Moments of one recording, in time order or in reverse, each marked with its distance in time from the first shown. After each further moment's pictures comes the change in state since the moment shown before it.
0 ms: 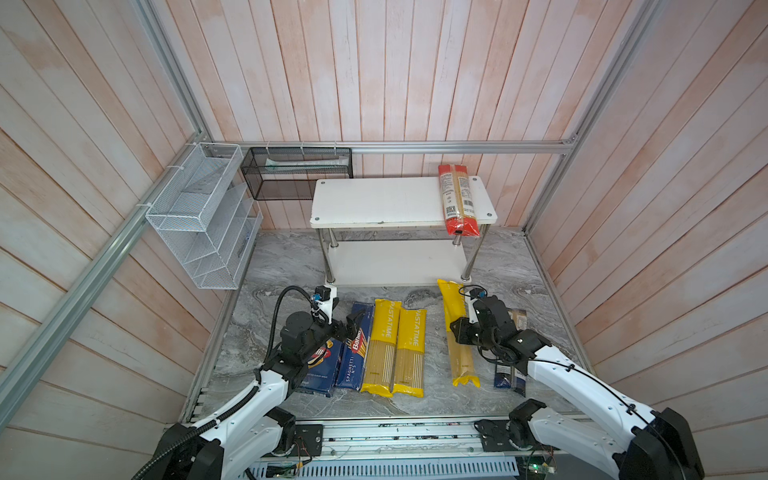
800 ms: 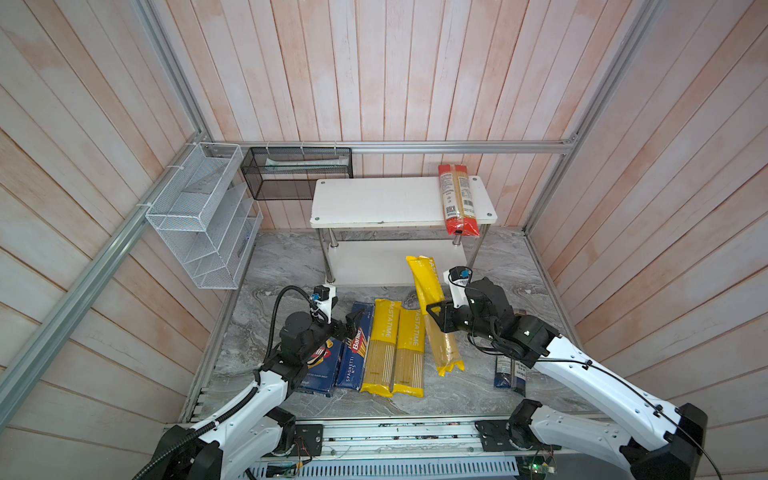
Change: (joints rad) left arm 0.000 -0.011 0.000 -0.002 -0.016 -0.001; right arm 0.237 0.016 0.324 -0.082 0.003 -0.011
